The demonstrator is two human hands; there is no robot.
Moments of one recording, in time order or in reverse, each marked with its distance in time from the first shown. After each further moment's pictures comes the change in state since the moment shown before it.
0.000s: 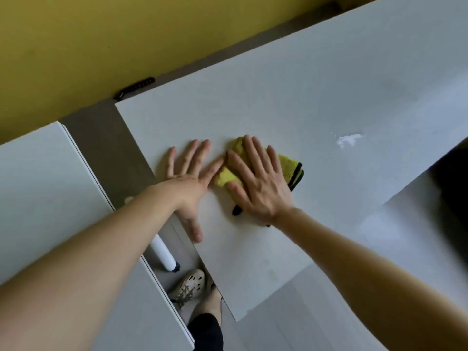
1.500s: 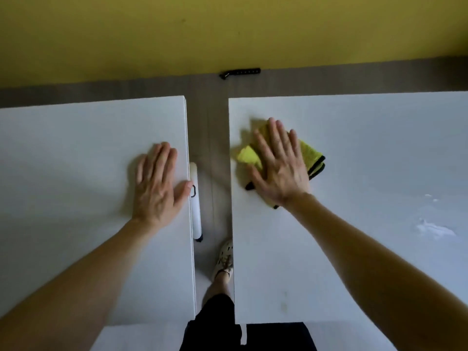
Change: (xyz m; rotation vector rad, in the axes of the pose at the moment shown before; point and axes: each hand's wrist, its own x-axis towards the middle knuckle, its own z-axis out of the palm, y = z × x) left_hand -0.072 -0.080 0.175 -0.324 0.929 -0.693; right_hand 0.127 -0.063 -0.011 -0.056 -0.081 -0.378
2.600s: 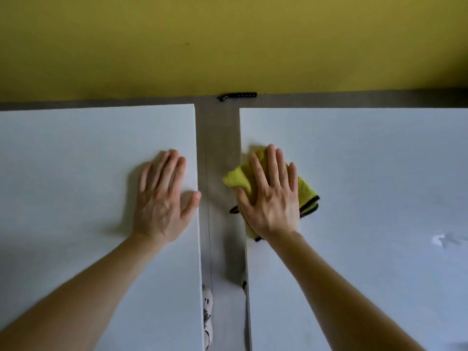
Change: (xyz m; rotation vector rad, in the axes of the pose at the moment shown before) left_hand 0.002 -0.002 0.006 -0.025 0.129 0.019; right_hand -0.023 -0.070 0.031 0.057 0.068 0.189
